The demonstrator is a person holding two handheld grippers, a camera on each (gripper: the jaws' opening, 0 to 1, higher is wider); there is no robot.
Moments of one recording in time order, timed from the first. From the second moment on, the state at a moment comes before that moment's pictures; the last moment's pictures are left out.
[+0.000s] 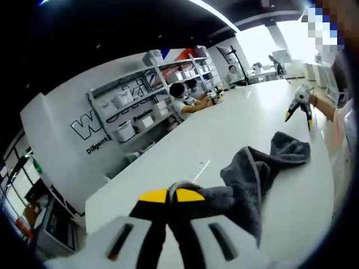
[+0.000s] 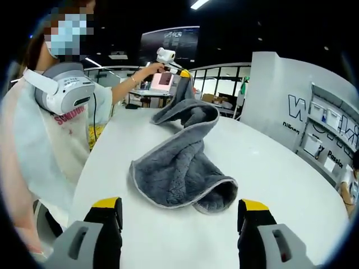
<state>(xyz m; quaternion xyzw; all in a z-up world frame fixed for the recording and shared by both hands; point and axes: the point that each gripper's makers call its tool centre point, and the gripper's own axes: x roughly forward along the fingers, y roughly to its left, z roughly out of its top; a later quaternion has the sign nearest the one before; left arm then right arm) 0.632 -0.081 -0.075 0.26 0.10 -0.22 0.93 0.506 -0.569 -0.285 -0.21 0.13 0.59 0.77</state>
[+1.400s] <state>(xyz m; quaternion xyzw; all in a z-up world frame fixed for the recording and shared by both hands) 0.729 0.053 -0.106 0.26 0.20 -0.10 0.94 0.510 -0.559 -0.282 -0.22 0.13 0.60 0.76</state>
